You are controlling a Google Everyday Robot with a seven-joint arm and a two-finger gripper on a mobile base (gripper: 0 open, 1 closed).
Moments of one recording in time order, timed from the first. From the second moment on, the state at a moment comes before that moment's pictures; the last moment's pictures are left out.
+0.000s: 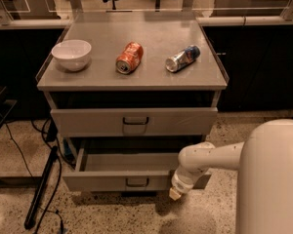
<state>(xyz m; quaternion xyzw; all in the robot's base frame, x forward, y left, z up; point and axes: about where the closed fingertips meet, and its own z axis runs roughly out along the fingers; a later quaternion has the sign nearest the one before) 0.492 -0.125 0.379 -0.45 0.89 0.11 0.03</state>
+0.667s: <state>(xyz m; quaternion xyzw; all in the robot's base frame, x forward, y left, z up) 0.514 -0.125 0.379 -0.44 0.89 0.10 0.03</state>
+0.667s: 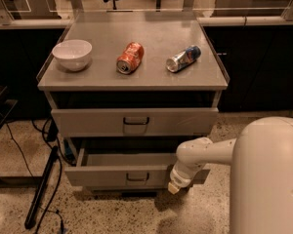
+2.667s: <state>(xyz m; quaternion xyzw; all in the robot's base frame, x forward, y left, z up) 0.536 -0.131 0.379 -0.42 0.90 0.09 0.04</state>
